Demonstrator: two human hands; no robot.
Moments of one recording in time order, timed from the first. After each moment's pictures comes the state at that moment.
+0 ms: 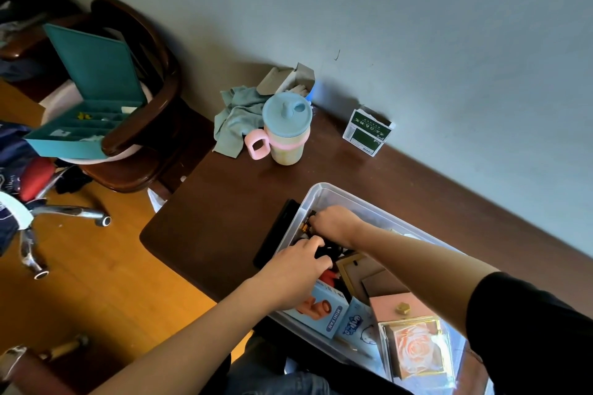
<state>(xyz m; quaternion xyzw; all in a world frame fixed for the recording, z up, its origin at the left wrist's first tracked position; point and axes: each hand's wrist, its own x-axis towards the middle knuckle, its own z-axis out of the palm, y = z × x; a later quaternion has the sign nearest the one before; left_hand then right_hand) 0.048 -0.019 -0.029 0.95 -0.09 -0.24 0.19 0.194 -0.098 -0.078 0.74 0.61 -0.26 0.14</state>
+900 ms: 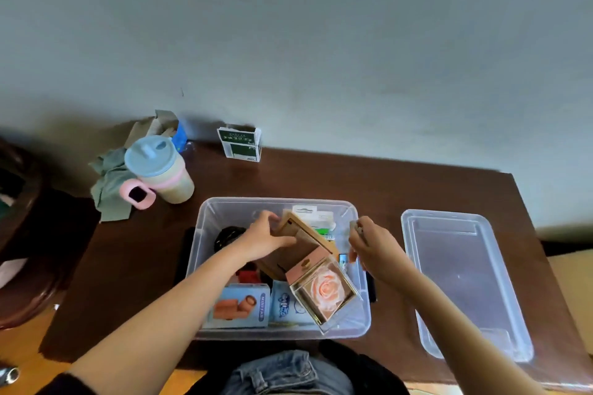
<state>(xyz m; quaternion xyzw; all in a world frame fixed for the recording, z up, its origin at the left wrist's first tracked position) 0.132 -0.095 -0.030 0.84 0.07 -0.32 0.43 0.101 -0.327 0.022 0.95 0.02 -0.19 -0.27</state>
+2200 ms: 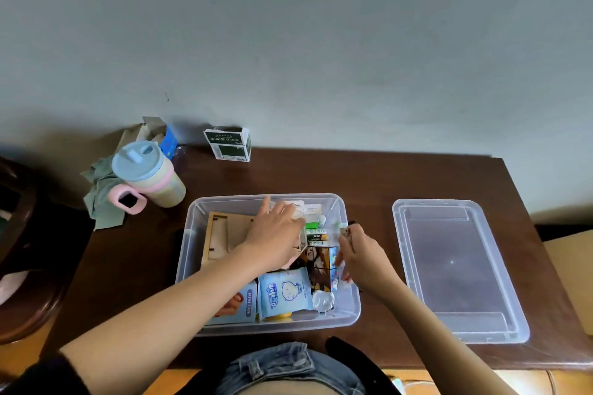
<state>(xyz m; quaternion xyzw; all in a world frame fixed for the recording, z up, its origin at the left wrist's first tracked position) 0.121 -0.134 0.006 0.95 -0.27 -0.17 -0.04 0.077 -0.315 0.012 0.90 -0.09 -0.22 -0.37</state>
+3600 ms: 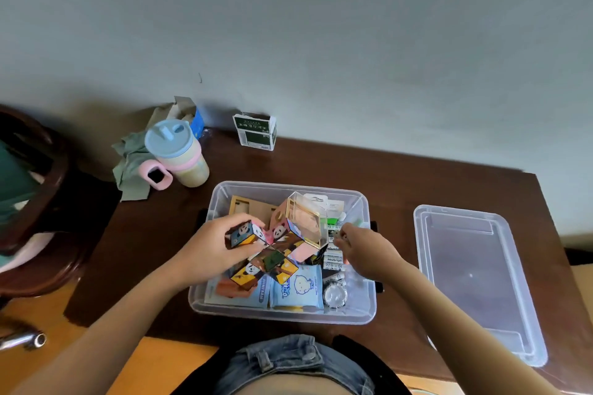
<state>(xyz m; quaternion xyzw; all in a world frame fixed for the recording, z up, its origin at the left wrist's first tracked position) 0.059 -0.019 0.031 0.85 -0.05 -0.16 0.50 0.102 -0.294 0.008 0.94 0.08 -0.30 -0.15</state>
